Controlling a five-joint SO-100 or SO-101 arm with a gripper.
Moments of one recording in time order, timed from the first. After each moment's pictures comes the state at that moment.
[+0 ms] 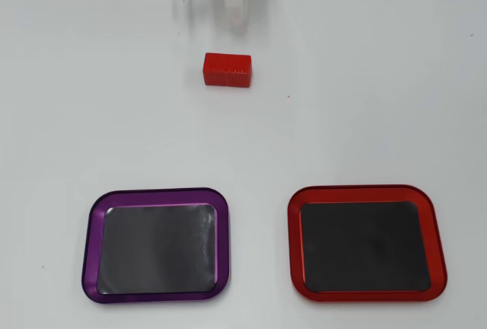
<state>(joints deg) 6.1 191.8 174.2 67.9 1.0</state>
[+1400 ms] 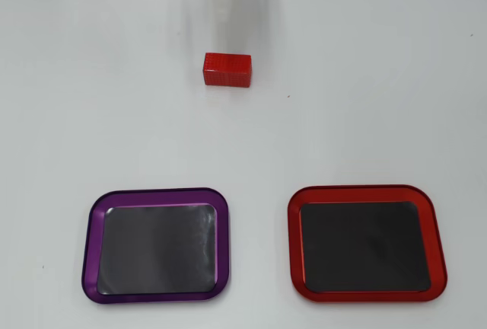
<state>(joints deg) 6.5 144.8 136.7 64.0 -2.5</state>
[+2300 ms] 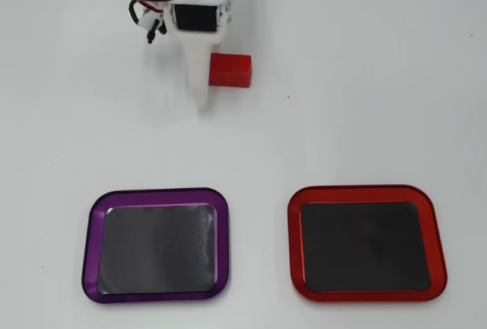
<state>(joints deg) 13.4 99.7 121.4 53.9 -6.7</state>
